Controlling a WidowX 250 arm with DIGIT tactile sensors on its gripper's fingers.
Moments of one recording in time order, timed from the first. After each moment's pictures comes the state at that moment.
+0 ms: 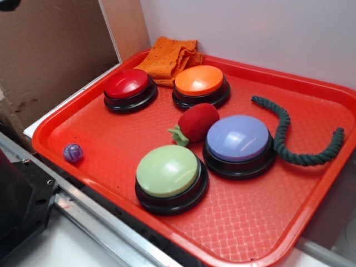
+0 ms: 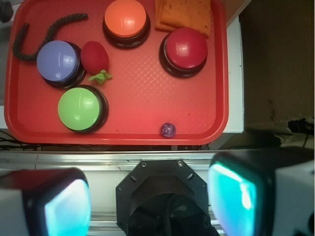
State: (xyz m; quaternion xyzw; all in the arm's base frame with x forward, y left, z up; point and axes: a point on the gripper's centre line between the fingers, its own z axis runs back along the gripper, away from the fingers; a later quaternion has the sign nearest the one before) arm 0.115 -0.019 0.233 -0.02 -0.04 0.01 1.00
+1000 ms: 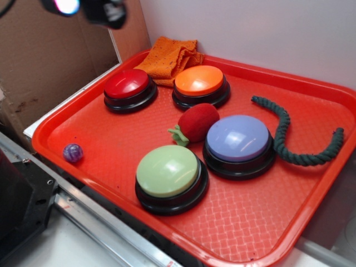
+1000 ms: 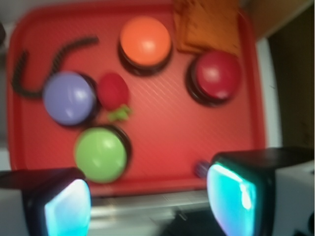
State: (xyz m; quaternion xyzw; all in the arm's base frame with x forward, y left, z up) arm 0.193 -0.069 0.187 -0.02 -0.05 0.06 1.00
